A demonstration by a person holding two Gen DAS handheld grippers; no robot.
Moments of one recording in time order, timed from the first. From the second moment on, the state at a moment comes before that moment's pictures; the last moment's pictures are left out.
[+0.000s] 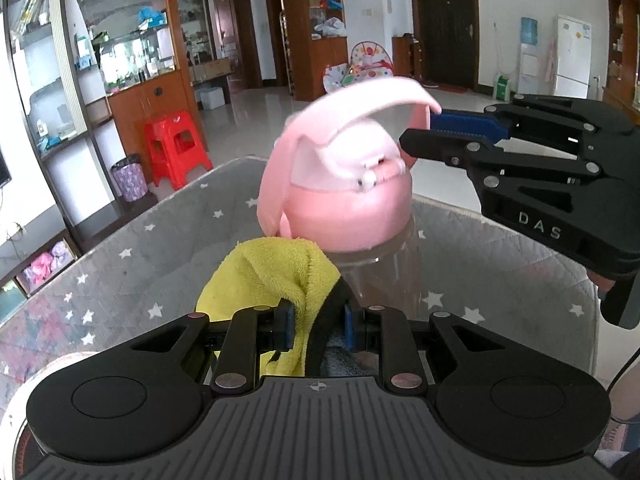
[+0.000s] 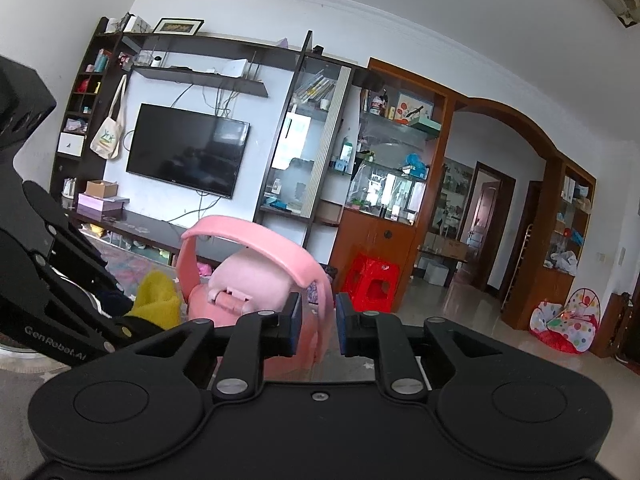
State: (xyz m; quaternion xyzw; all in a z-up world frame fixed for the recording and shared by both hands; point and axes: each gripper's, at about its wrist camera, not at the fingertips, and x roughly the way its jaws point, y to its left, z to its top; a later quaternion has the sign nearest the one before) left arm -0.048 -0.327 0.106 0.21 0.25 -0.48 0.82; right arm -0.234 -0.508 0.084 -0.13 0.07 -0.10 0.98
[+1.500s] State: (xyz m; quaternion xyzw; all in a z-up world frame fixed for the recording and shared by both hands) left arm -0.053 -0.327 0.083 0.21 0.28 -0.48 0.81; right arm -0.214 -0.488 0.072 -0.13 0.08 -0.13 0.98
